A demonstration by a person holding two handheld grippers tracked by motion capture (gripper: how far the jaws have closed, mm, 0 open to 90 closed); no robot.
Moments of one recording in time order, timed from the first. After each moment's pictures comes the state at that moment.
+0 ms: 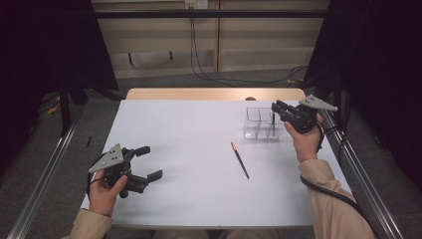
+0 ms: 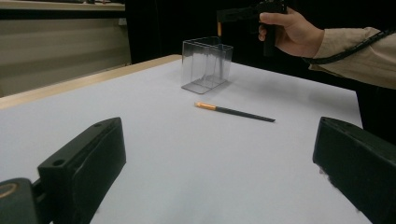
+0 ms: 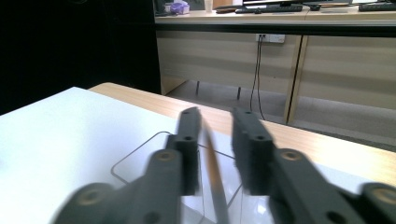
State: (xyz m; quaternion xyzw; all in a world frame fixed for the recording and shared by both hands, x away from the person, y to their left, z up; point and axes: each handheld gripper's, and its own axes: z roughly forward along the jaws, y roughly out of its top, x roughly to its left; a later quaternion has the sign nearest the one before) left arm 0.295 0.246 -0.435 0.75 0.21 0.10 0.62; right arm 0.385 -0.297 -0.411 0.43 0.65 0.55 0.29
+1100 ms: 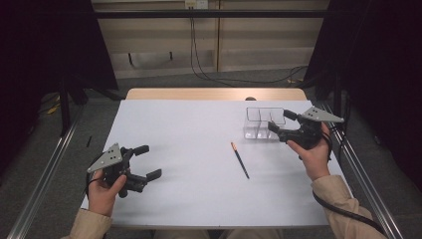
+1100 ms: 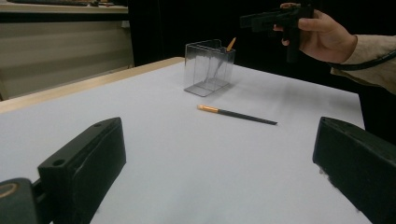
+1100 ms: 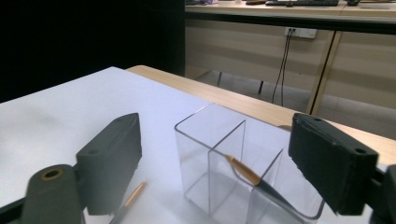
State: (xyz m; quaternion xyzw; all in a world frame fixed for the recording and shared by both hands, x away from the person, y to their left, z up) left arm 0.295 0.247 -0.433 0.75 0.22 0.11 0.62; right arm 0.339 -0.293 -0.407 0.39 0.69 0.55 0.26
